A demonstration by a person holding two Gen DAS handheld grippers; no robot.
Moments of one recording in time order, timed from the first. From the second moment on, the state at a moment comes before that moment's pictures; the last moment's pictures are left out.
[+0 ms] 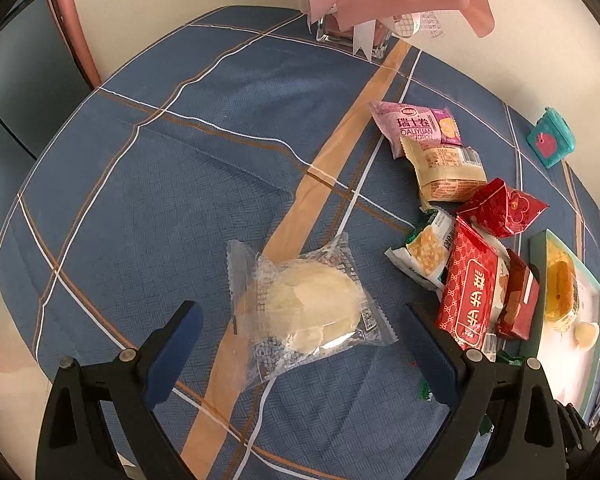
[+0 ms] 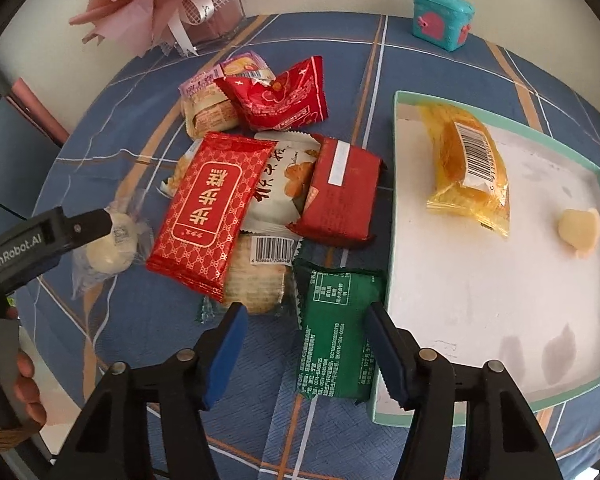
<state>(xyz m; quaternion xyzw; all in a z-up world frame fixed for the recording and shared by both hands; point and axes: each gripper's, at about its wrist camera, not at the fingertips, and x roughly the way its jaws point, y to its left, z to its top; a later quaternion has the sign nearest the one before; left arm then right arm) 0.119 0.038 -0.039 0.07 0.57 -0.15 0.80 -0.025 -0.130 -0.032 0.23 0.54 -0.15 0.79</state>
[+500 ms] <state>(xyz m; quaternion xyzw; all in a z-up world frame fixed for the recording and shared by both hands) 0.121 0.034 -0.045 0.08 0.58 -0.15 0.80 -0.023 -0.128 -0.027 0.21 0.54 -0.17 0.80</state>
